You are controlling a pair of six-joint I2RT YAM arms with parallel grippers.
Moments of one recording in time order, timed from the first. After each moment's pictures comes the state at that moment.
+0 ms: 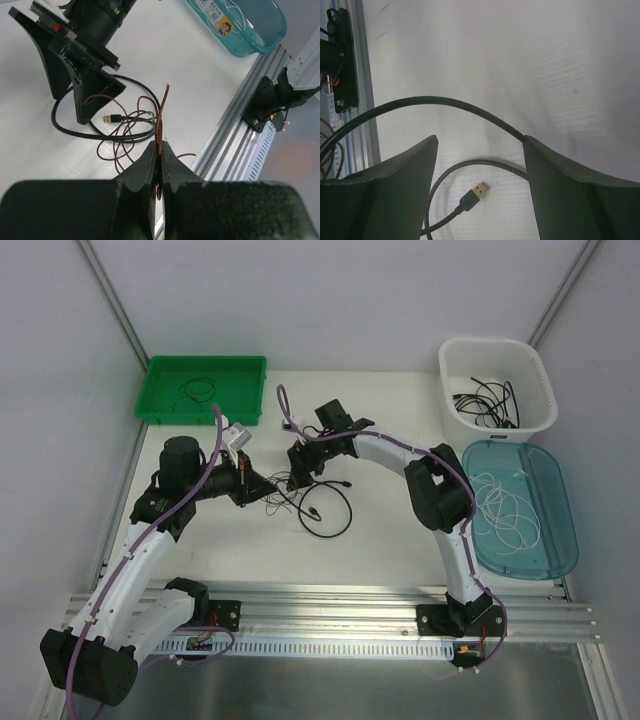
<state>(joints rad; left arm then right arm) -0.25 0.87 0.81 -0.37 0.77 -0.15 0.66 2.20 1.71 -0.44 -0.85 -0.18</state>
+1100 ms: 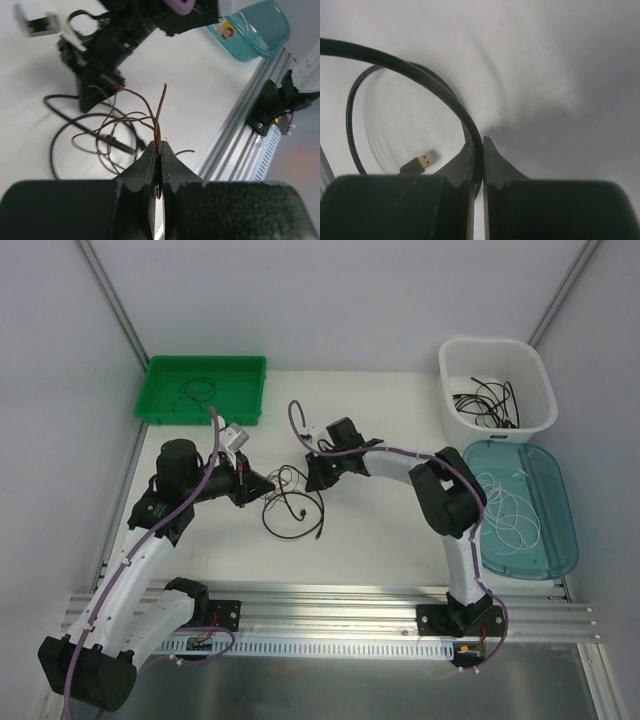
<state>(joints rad) -0.26 0.85 0.80 -0.36 0.77 -0.14 0.68 2.16 1.47 -0.19 -0.58 -0.01</state>
